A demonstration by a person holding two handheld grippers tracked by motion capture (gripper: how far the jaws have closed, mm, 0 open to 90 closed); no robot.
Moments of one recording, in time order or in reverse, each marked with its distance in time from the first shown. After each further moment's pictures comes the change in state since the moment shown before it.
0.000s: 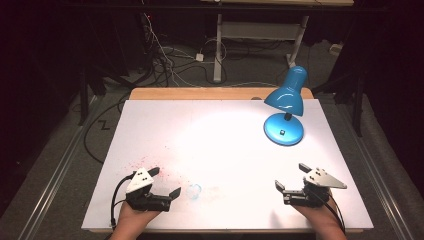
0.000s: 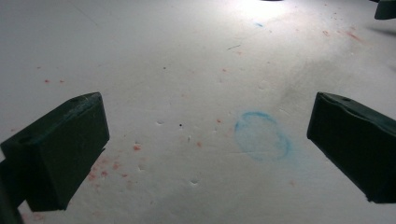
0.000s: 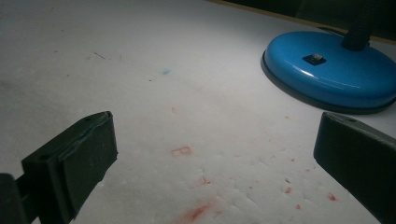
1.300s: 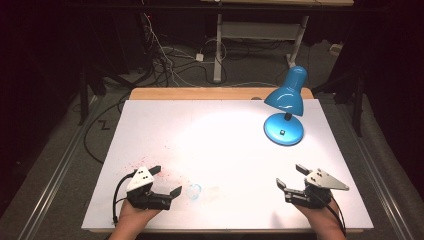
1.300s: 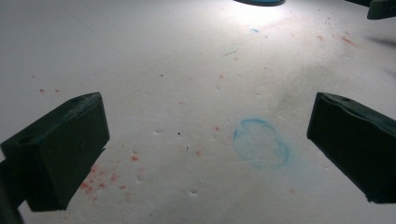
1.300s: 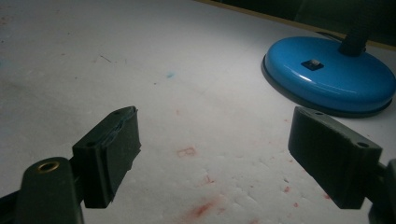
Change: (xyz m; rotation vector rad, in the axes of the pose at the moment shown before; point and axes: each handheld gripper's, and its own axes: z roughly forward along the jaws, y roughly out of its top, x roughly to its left) left arm 0.003 0.003 0.002 -0.018 -0.022 0.007; right arm 0.003 0.005 -0.007 0.004 -0.004 -0.011
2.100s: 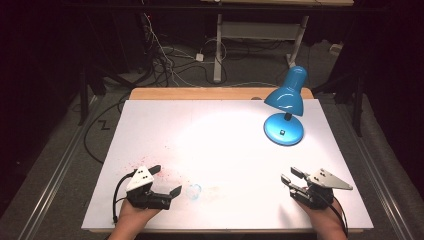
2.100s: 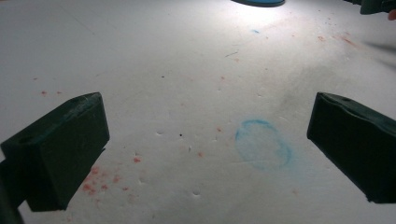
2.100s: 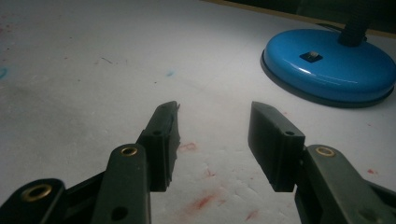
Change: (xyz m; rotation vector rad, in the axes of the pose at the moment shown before) left arm 0.001 0.000 0.000 -0.007 -0.001 0.002; right arm -0.003 -0.001 -0.004 0.010 0.013 0.047
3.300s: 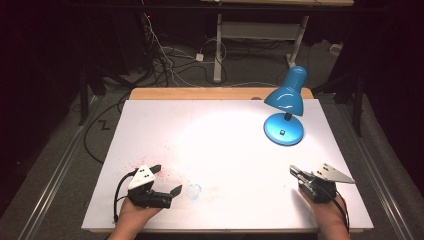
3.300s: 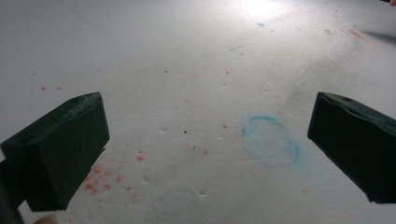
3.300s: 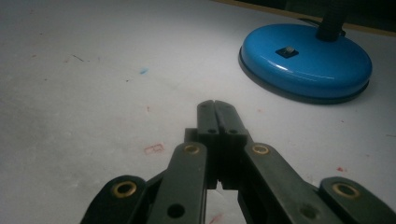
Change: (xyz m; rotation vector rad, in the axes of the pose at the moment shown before) left arm 0.003 0.000 0.005 0.024 0.004 0.006; right arm -0.020 0.002 0.008 0.015 -0.039 0.005
